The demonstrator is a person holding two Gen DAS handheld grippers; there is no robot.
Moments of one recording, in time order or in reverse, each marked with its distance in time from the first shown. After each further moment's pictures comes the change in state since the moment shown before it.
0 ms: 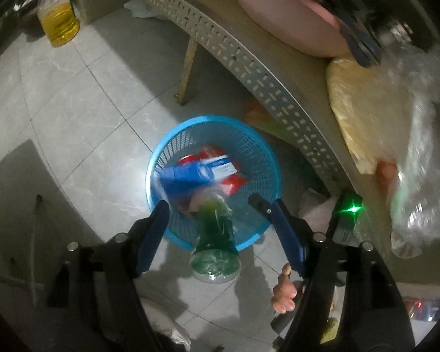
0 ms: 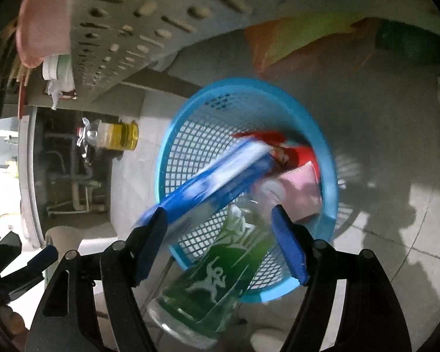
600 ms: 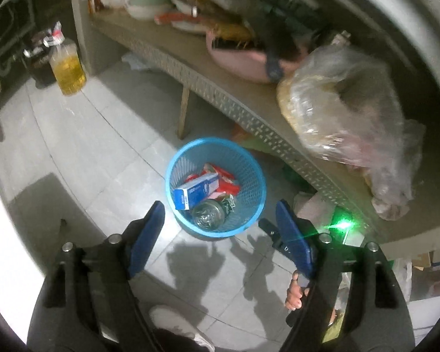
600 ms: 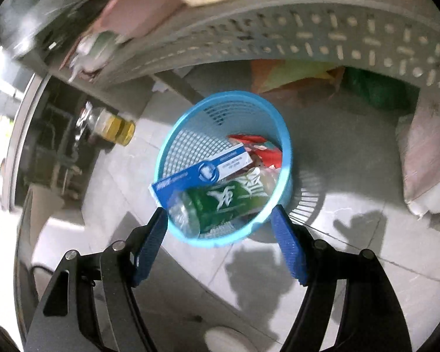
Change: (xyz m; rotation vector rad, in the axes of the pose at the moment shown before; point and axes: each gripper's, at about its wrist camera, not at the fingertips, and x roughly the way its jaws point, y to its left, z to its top) left arm -0.133 -0.006 -0.084 0.139 -0.248 0.000; right arm -0.082 0.025 -0.084 -0.248 -0.155 -0.121
